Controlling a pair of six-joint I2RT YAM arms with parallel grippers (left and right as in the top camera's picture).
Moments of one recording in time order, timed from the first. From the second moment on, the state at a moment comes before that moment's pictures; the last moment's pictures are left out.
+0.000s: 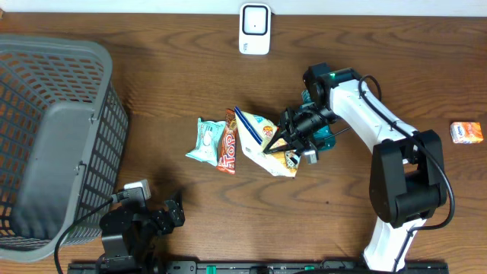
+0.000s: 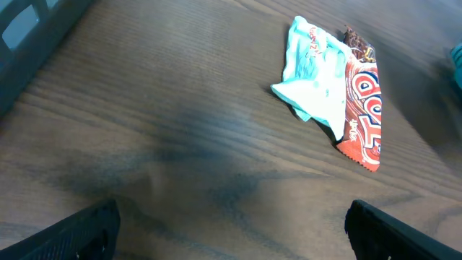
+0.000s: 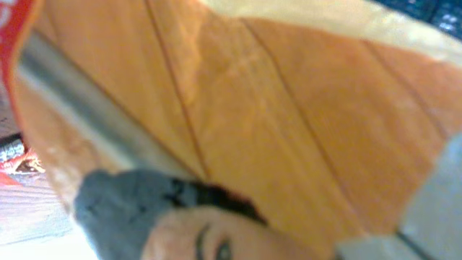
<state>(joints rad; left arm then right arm) 0.09 0.01 0.21 -0.87 0.22 -0.25 0.29 2.00 1.46 -1.20 -0.98 2.02</state>
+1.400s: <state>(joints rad) 0.09 0.01 0.21 -0.87 0.22 -0.25 0.25 2.00 1.46 -1.42 -0.77 1.80</state>
